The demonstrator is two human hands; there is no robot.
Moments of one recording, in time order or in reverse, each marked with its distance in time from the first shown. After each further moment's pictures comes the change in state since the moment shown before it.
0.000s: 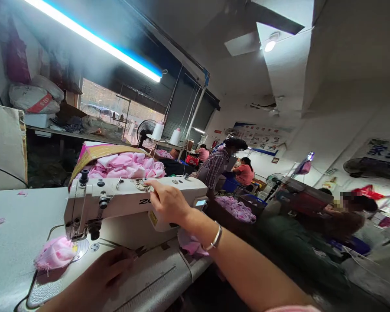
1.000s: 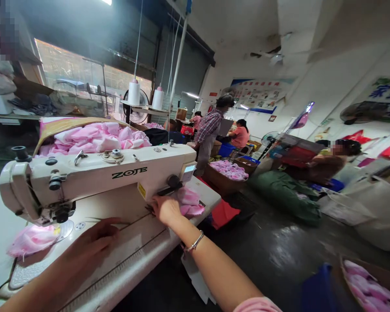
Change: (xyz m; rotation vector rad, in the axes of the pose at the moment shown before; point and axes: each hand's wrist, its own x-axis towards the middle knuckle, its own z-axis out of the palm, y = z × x) left_hand -0.004 0.008 -0.003 0.095 0.065 -0.043; right_hand -0.101 0.050 0.127 0.746 -0.105 0.706
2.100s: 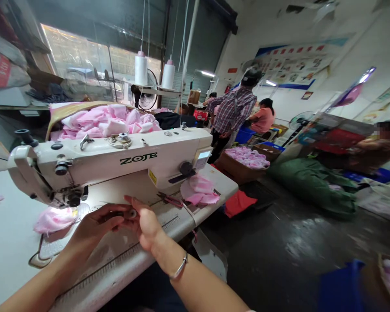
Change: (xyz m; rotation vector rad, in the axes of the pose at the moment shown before) left_hand -0.006 0.014 0.003 0.031 0.235 0.126; right_hand -0.051 -0.058 0.095 1.407 -0.291 0.255
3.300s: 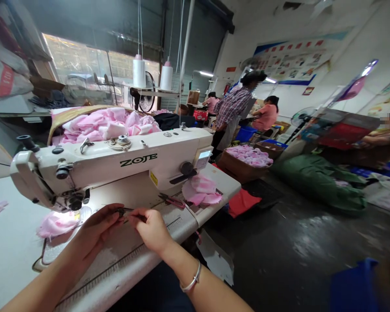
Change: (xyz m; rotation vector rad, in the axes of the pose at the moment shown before) left_hand 0.001 -0.007 -0.009 -0.427 0.043 -0.189; right_hand -0.008 -0.004 -0.021 -0.789 0.002 -0.282
